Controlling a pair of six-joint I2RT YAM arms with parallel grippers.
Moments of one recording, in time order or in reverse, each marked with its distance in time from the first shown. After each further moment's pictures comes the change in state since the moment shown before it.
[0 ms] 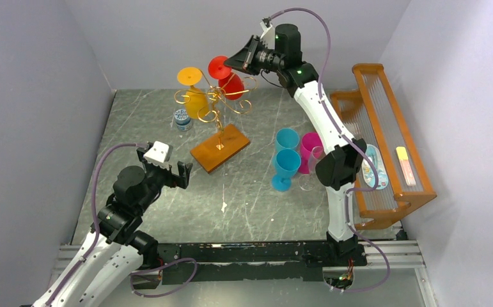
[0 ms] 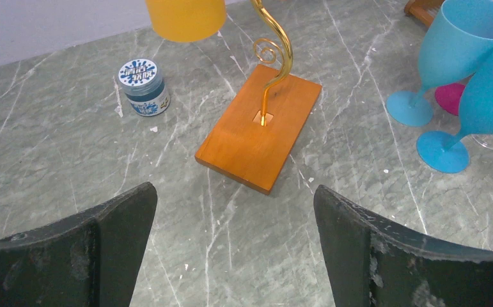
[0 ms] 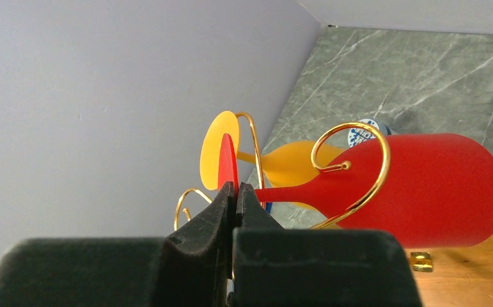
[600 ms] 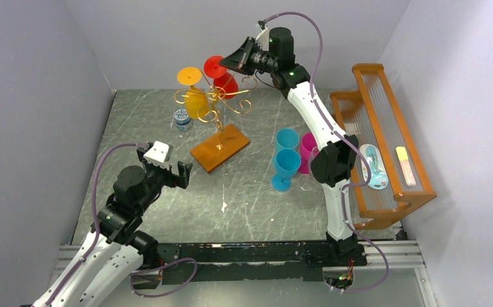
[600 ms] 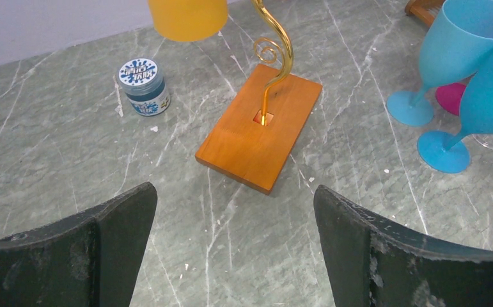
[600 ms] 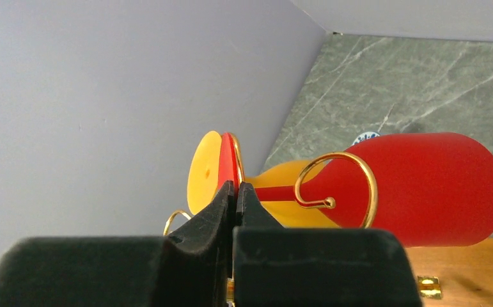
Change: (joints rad) left arm 0.000 0.002 0.000 0.000 -0.001 0.000; right arm 0.017 0.074 0.016 0.085 0.003 0.045
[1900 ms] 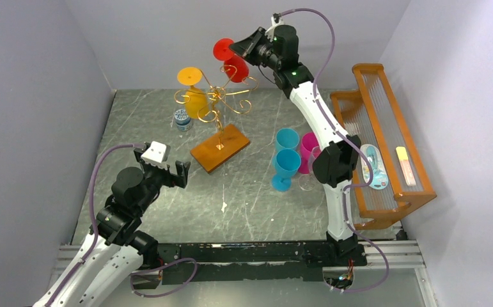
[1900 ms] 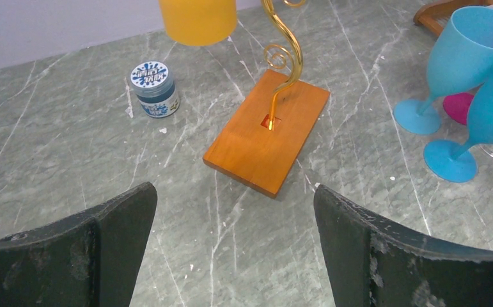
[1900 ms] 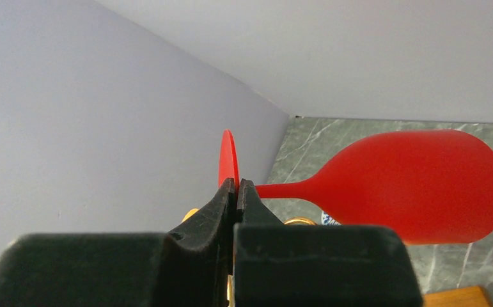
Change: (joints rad) left arm 0.000 -0.018 0.000 0.000 -0.027 -0.002; right arm -0.010 -0.010 -0.019 0.124 0.276 0.031
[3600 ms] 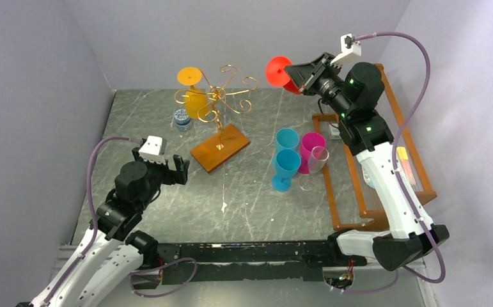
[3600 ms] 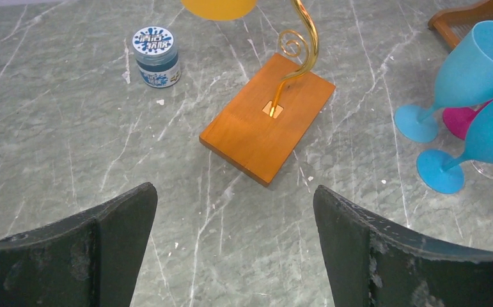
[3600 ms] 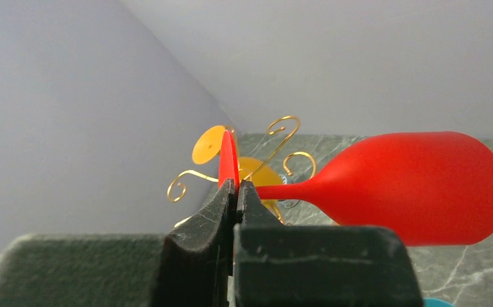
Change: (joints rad) left arm 0.000 0.061 0.056 -0.080 -0.070 -0.142; right arm -0.083 -0.927 -0.814 0.001 0.124 -0.296
